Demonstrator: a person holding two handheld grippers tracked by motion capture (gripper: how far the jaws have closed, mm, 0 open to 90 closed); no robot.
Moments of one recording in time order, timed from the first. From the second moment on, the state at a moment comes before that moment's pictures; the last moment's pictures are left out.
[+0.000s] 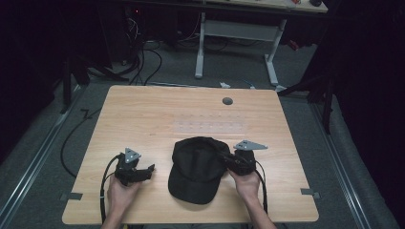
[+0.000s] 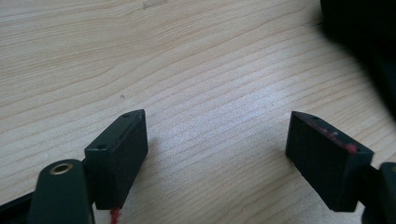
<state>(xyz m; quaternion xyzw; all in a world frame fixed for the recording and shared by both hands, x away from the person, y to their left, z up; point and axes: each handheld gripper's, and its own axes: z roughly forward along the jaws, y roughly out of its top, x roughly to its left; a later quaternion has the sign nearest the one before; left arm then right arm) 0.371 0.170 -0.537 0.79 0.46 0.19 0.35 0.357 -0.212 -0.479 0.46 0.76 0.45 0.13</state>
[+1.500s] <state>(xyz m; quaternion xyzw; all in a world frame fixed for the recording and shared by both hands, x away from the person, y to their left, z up) 0.352 0.118 -0.494 0.83 0.31 0.04 0.45 0.346 -0.237 -0.428 0.38 0.74 0.54 0.14</state>
